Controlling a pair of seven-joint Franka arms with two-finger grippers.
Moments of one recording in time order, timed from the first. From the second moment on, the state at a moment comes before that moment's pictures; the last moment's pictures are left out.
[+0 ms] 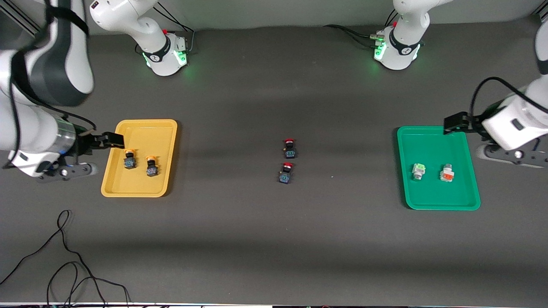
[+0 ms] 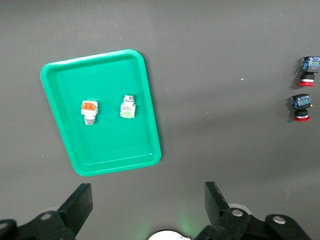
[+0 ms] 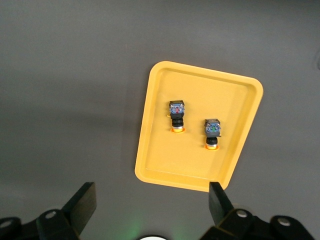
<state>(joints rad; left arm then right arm) 0.34 0.21 -0.52 -1.41 0.06 1.42 0.00 0.62 0.23 -0.61 -1.53 0.11 1.52 -0.13</state>
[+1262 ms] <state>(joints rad) -0.11 0.13 -0.06 -1.46 0.06 1.46 0.01 0.00 -0.03 -0.06 -1.66 0.01 1.57 -0.06</state>
